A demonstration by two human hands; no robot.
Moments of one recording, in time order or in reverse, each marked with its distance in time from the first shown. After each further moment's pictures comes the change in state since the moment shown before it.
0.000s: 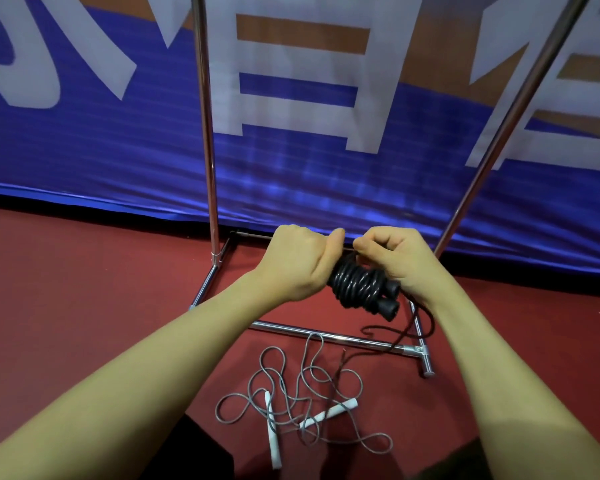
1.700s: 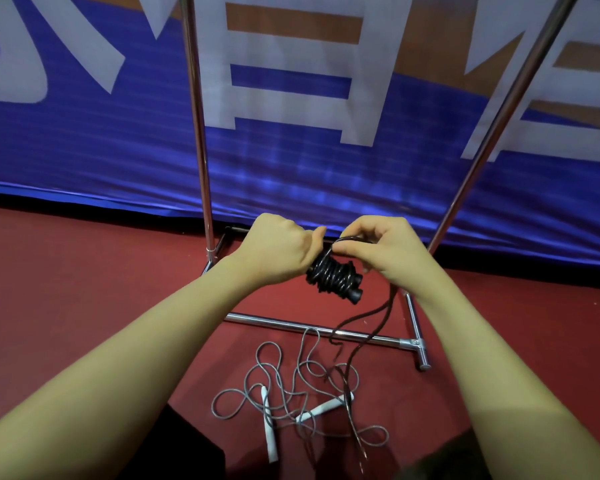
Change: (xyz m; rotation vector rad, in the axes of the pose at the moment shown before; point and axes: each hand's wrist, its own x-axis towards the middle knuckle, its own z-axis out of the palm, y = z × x) left_hand 0.004 -0.030 0.008 0.418 -0.019 0.118; right_hand 0.004 -0.001 0.000 -0.181 -0.004 -0.034
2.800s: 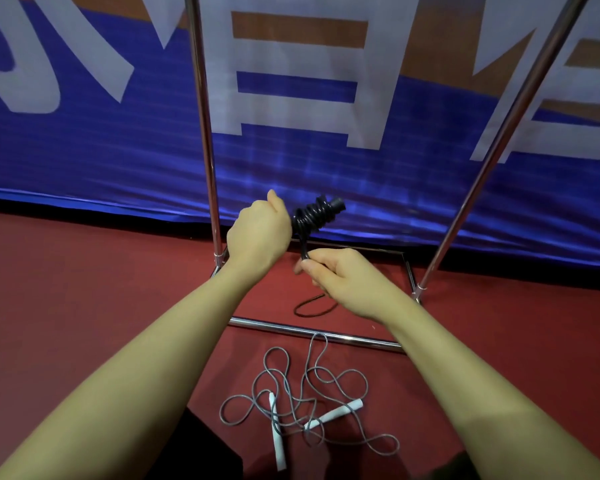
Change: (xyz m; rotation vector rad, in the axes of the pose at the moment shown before) left_hand 0.017 -0.015 0.003 -0.224 -0.169 -1.024; right_hand 0.001 0.004 0.049 -0.198 -0.246 -0.119
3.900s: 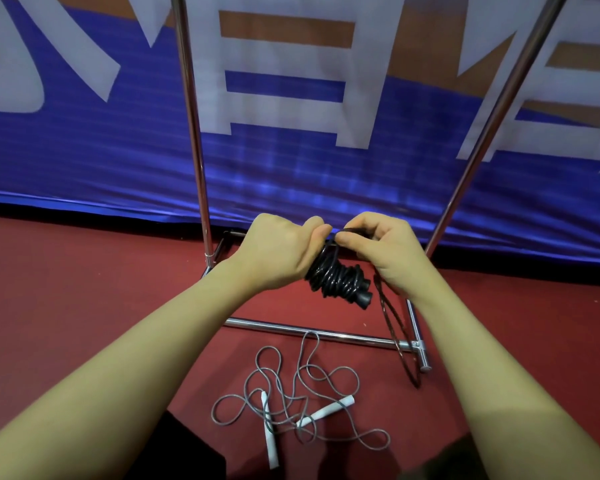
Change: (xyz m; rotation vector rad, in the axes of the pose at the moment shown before) left_hand -0.029 0.004 -0.010 0.100 0.206 1.043; right_hand -0.012 0.007 -0.046 0.382 0.343 0.048
